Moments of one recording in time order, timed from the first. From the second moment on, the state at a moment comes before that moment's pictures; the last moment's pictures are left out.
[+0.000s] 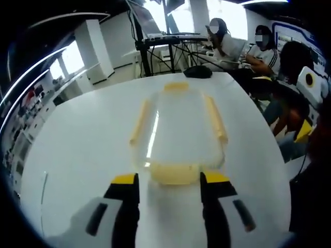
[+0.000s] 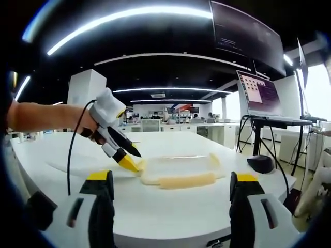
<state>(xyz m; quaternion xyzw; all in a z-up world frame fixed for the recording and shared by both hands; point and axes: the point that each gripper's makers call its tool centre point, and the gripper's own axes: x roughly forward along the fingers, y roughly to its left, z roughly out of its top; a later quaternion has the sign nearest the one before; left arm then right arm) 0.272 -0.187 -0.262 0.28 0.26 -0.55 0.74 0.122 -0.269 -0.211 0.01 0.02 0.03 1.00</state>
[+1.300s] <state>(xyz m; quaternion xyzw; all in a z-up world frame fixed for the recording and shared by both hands) 0.260 -0.200 -0.277 0.29 0.29 -0.57 0.71 0.124 -0.267 -0.216 0.00 0.03 0.04 1.00</state>
